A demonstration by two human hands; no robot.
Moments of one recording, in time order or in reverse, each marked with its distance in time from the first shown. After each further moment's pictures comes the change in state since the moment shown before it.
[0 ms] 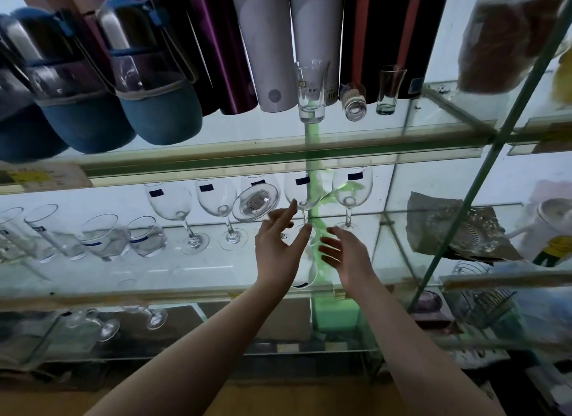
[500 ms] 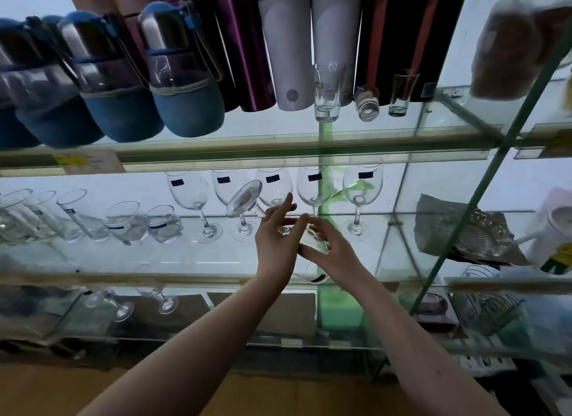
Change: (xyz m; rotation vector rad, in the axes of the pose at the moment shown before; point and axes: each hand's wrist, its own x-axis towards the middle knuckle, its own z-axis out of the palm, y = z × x) left_hand -0.007 0.017 -0.018 -0.140 0.059 -0.145; right_hand -0.039 -0.006 0.019 -0.705 -0.371 -0.397
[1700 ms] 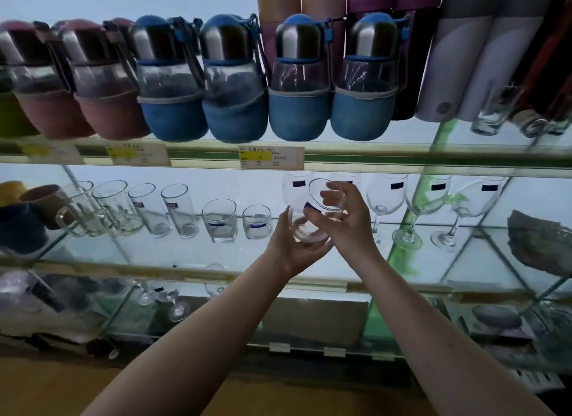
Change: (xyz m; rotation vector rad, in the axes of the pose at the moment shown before) left_hand 0.072 -0.013 -0.217 -0.976 -0.230 -0.977; right_hand 0.049 -0.105 0.211 0.065 0.286 -0.188
